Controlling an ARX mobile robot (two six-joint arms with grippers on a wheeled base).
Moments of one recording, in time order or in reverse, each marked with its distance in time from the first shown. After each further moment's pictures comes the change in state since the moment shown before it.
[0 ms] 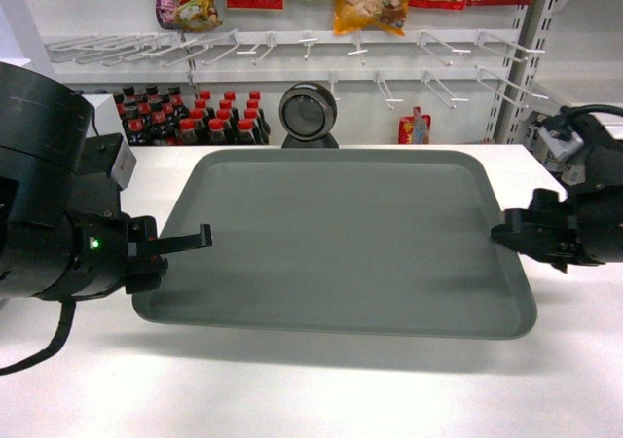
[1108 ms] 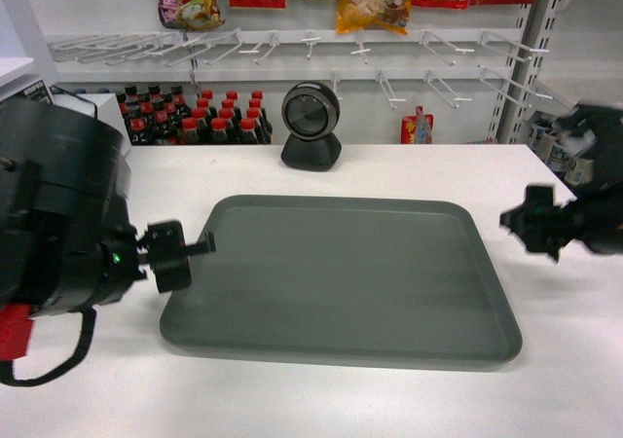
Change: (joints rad) left arm -0.069 0.030 -0.042 0.146 -0.165 -0.072; right arm -0.038 0.012 -0.050 0.243 0.129 -0.048
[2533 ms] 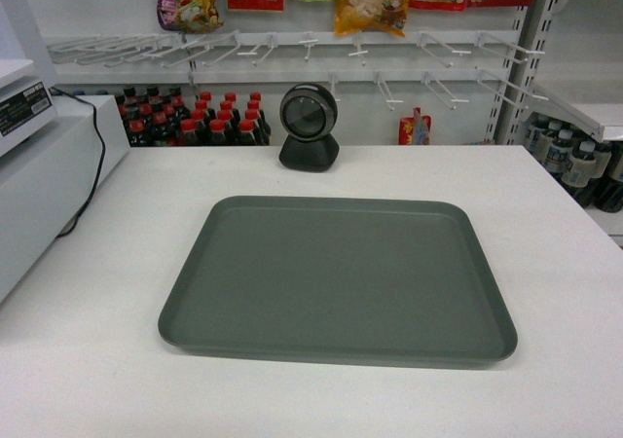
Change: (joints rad) left arm 0.247 -1.547 -0.809 -0.029 0.306 0.341; right arm 0.002 -1.545 -0.936 -0.066 0.284 -0.027
